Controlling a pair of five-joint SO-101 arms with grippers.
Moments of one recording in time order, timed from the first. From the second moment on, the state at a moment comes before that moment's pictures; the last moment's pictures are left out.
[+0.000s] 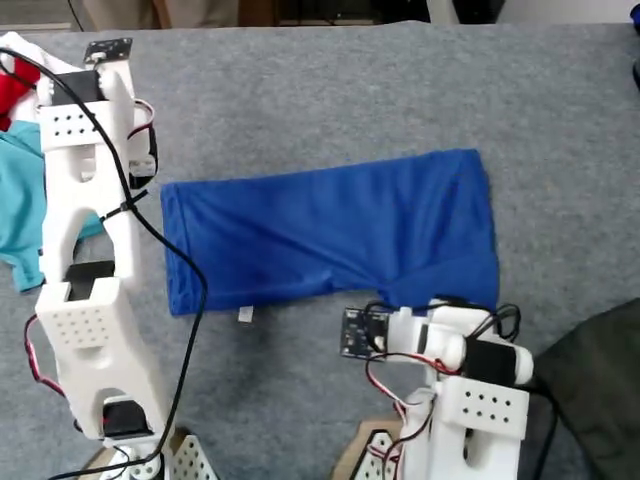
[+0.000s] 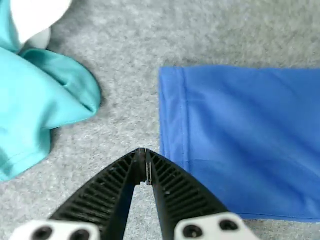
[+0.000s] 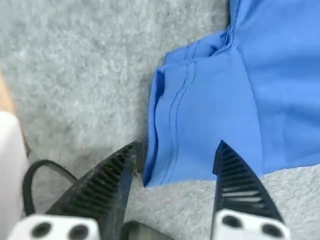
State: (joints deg) left arm -11.3 28.7 -40.7 100.1 -9.3; right arm 10.1 -74.2 75.9 79.1 86.5
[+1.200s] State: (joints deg) left arm -9.2 28.7 -40.6 100.1 -9.2; right arm 15.4 -75.0 90.9 63.1 90.4
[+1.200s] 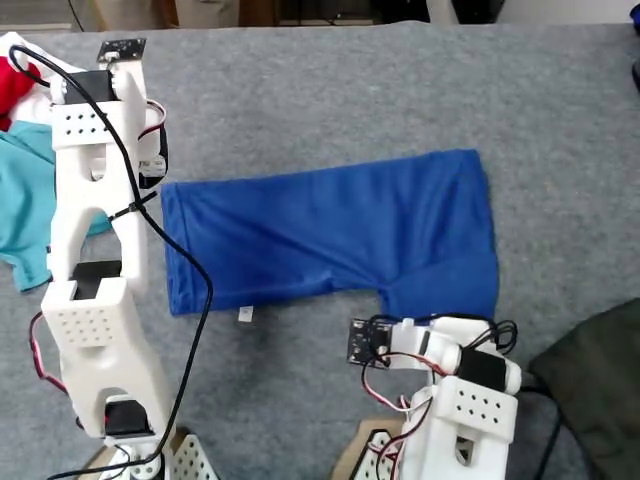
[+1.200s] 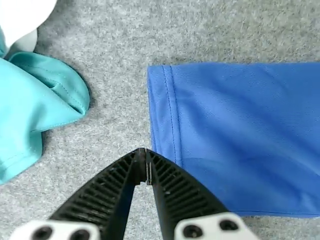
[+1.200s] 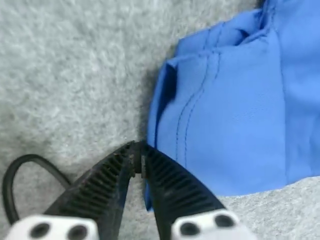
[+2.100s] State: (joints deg) left arm -9.2 28.7 -40.6 100.1 -9.2; right arm 15.6 -75.0 84.6 63.0 88.3
